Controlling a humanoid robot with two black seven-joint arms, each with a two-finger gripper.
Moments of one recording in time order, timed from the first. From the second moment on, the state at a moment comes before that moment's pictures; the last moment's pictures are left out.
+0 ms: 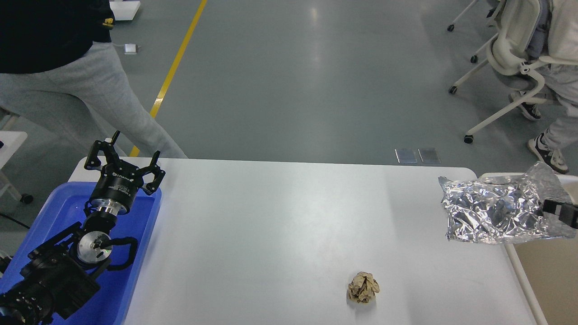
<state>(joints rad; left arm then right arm) -0.58 0.34 -0.74 -0.46 -0.16 -0.63 -0.53 0.76 -1.51 0.18 1.57 -1.26 0.01 0.36</state>
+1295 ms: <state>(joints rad) -0.58 0.34 -0.74 -0.46 -0.16 -0.63 -0.53 0.63 -1.21 0.08 0.96 -0.37 0.08 0.41</state>
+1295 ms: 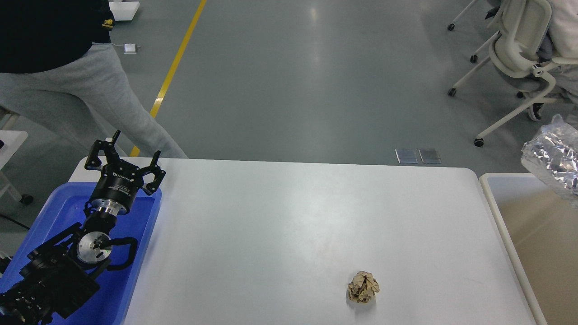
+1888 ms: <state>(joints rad) -0.58 0.34 -0.74 -0.46 -0.16 -0.63 -0.53 0.51 -0.82 0.09 0.40 -0.13 0.09 0.37</state>
